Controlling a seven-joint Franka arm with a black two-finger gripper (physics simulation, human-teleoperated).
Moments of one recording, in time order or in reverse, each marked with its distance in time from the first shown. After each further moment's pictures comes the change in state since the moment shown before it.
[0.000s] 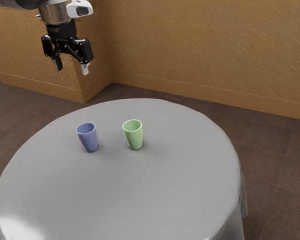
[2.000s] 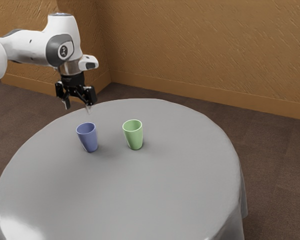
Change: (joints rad) arm 0.035 0.237 0.130 -0.188 -0.037 0.336 0.135
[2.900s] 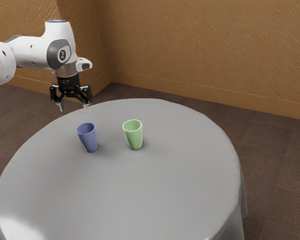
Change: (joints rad) arm 0.093 0.150 0.002 0.129 -0.016 0.020 -0.188
